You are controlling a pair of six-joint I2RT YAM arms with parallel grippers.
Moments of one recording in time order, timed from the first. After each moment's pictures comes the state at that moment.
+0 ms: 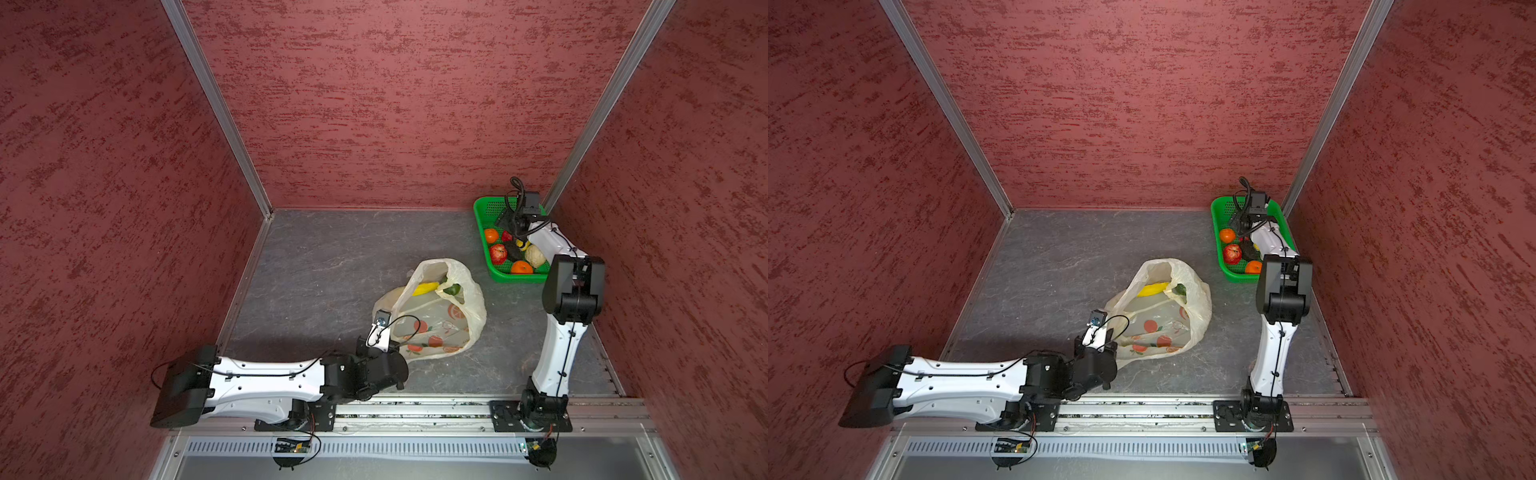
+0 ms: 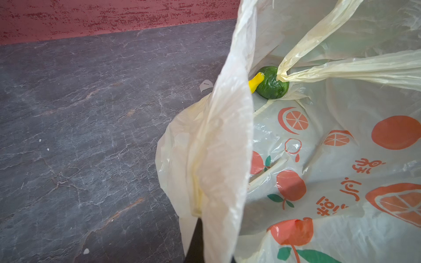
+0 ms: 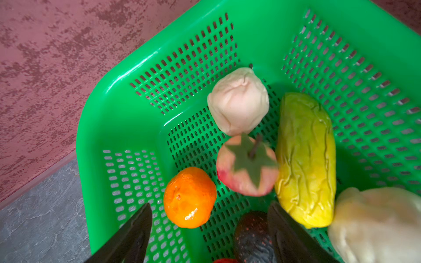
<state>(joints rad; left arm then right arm) -1.41 1.10 0.59 -0.35 -0.88 -0.80 -0.10 2.11 1.73 -0.41 0.06 0.49</state>
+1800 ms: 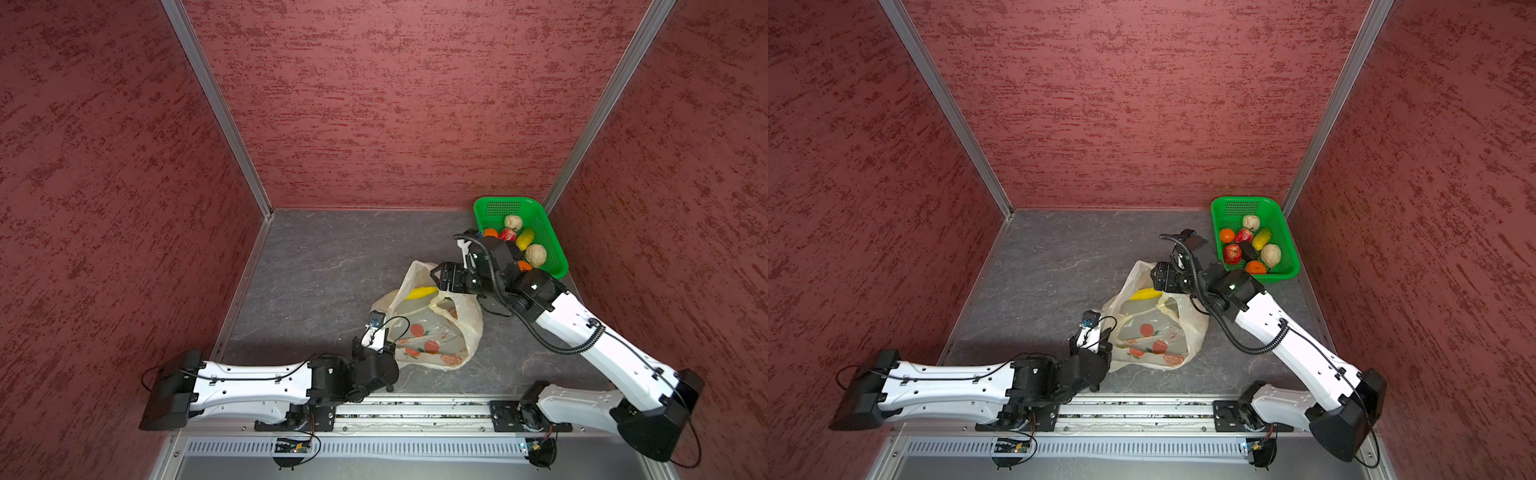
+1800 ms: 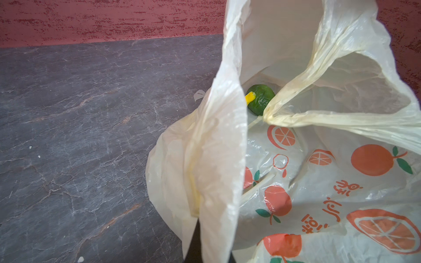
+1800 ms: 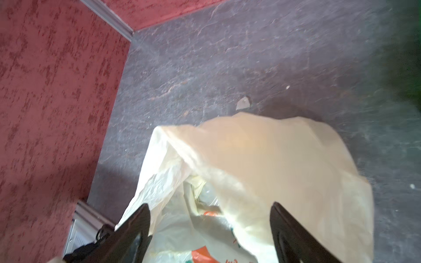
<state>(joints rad) -1.42 0.99 0.53 -0.29 -0.88 -0.74 0.73 1.21 1.24 -0.74 -0.01 0.69</state>
